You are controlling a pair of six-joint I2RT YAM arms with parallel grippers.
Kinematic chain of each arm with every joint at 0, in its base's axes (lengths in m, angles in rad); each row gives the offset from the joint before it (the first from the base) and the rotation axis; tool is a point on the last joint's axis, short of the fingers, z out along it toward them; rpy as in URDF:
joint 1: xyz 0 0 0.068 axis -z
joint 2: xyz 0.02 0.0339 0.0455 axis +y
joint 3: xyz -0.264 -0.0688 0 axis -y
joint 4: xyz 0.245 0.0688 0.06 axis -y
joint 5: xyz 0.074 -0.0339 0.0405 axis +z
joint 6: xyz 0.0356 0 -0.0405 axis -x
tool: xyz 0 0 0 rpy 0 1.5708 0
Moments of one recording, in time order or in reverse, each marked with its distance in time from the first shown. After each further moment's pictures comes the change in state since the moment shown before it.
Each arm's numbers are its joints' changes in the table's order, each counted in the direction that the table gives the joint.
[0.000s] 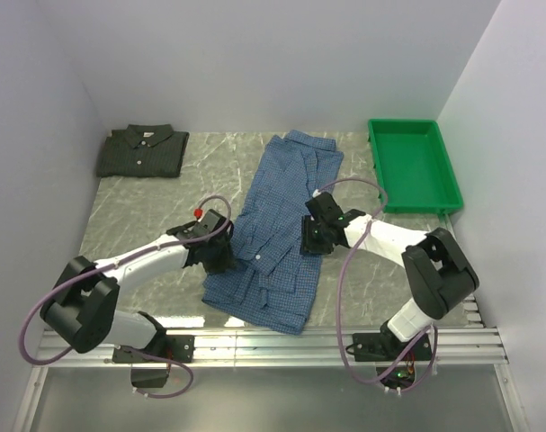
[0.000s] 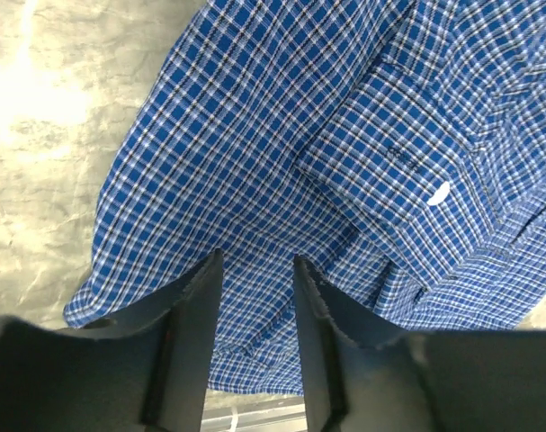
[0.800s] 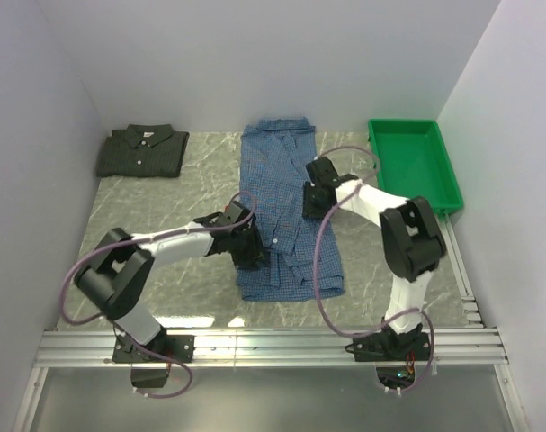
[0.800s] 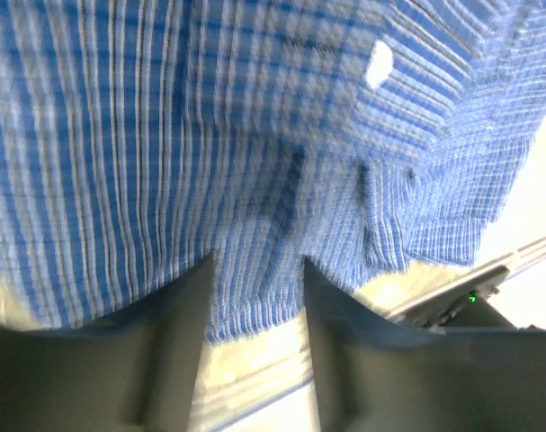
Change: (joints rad) left arm 0.061 0.270 0.145 0.200 -0.264 0.077; right arm 0.142 0.353 0.431 -0.068 -0.072 0.151
